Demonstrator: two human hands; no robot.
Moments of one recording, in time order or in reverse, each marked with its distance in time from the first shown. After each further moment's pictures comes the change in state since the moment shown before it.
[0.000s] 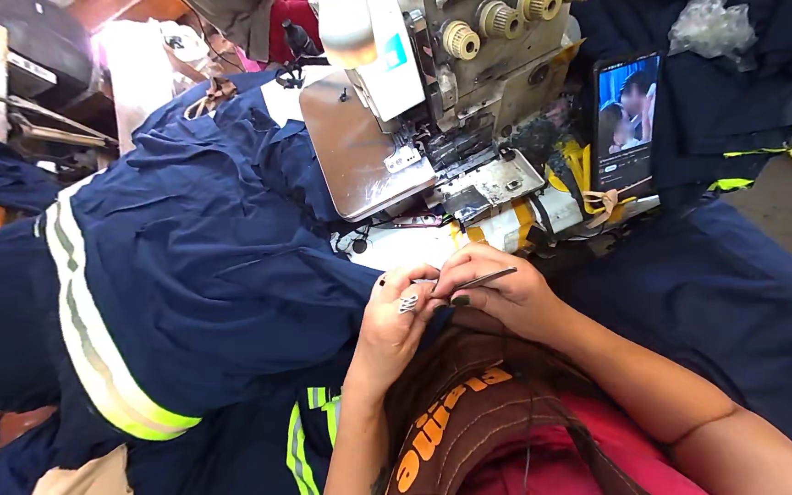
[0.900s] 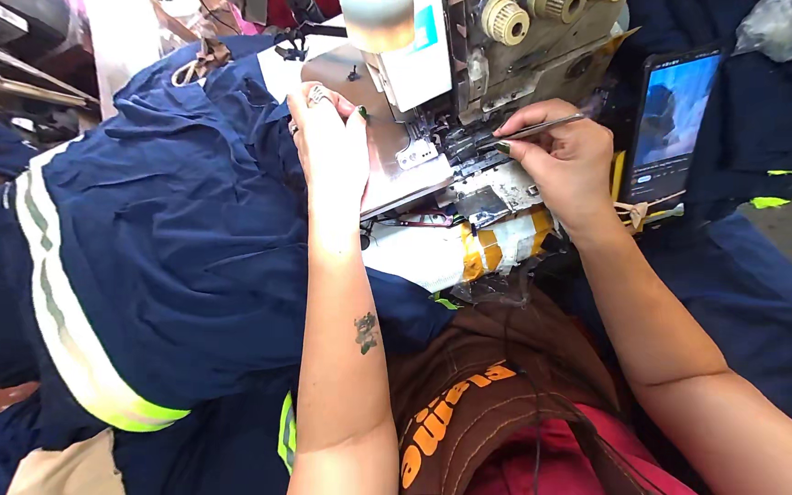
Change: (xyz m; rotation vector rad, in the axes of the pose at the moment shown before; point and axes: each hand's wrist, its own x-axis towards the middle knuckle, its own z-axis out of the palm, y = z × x) left_hand 0.176 -0.080 -0.046 0.498 0.199 -0.568; right_hand 0.089 0.044 -0.088 -0.485 0.363 -0.061
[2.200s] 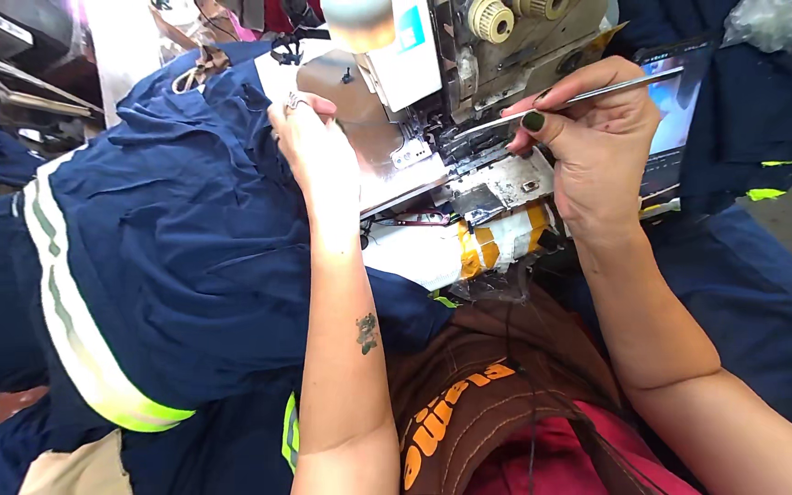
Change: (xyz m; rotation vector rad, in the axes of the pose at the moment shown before) left_hand -0.008 0.005 -0.005 -0.012 0.165 -0.025; right_hand 0.007 -0.029 -0.006 0.623 0.187 0.028
